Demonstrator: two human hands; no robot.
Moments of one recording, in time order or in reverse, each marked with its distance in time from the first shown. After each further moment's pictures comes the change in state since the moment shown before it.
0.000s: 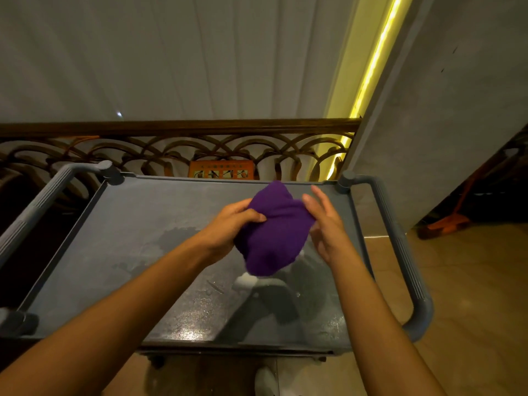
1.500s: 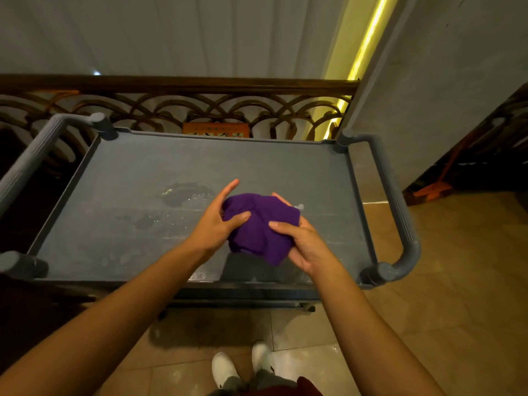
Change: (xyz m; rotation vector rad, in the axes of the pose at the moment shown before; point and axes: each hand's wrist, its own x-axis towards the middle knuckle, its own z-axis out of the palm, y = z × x) left_hand -0.071 -0.095 -0.020 0.044 0.163 0.044; right_hand -0.089 0.099 0.019 0.213 -0.151 0.207
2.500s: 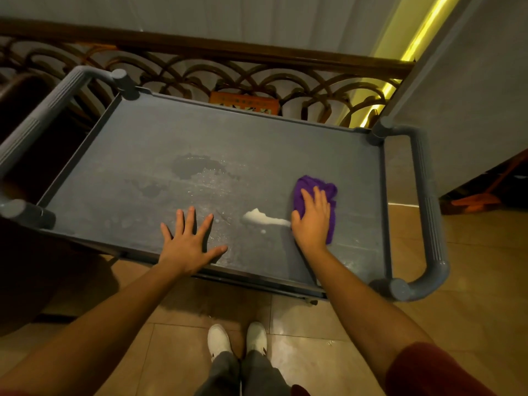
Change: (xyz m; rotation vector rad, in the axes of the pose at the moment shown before) left_hand -0.026 -0.150 -0.070 1.402 0.094 -0.284; right_hand 0.096 0.036 -0.098 -1.611 0.437 -0.378
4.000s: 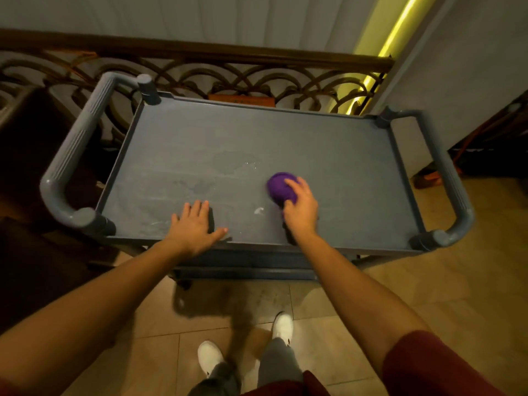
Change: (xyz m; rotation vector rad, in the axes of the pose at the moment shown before) left_hand -0.021 -0.134 -0.074 -0.086 -0.096 0.150; right_hand -0.077 -0.172 0.063 0.272 0.102 0.173
